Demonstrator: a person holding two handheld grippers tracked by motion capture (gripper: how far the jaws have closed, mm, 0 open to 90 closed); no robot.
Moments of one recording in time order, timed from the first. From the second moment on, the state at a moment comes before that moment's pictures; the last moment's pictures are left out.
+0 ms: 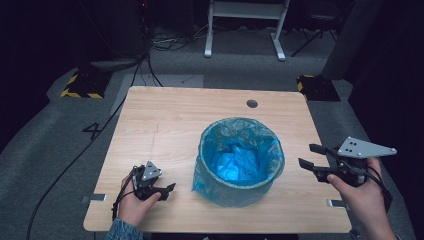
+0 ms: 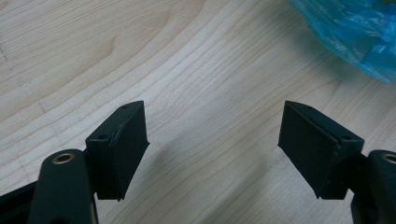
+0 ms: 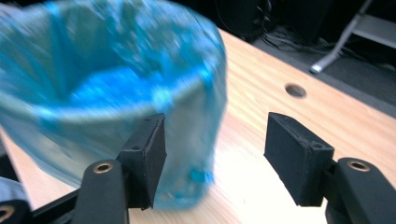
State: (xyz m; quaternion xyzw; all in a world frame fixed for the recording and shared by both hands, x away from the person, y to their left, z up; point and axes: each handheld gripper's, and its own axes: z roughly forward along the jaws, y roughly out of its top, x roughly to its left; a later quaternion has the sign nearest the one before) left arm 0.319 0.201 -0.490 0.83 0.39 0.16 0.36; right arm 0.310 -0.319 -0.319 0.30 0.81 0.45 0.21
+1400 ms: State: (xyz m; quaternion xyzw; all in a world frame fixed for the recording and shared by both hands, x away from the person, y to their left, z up) left arm 0.312 0.150 -0.496 0.83 0.29 0.12 0.46; right arm 0.340 -0.283 -0.490 0.30 0.86 0.39 0.11
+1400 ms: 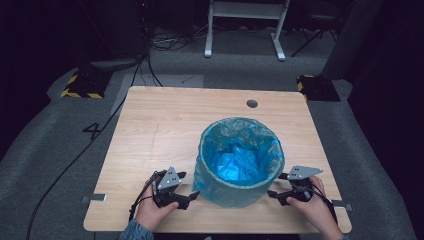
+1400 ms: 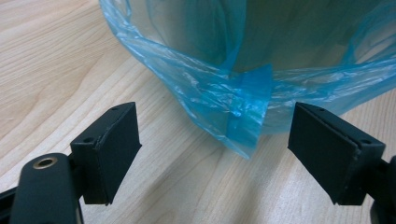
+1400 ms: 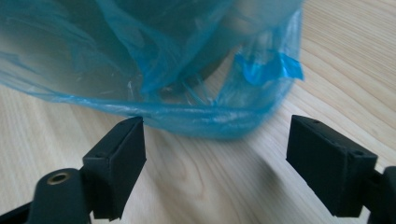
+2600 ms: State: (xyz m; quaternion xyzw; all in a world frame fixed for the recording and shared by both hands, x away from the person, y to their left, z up) left arm 0.306 0.161 -0.483 0.82 0.29 0.13 0.48; right arm 0.303 -0.309 -0.415 0.27 0.76 0.56 0.20
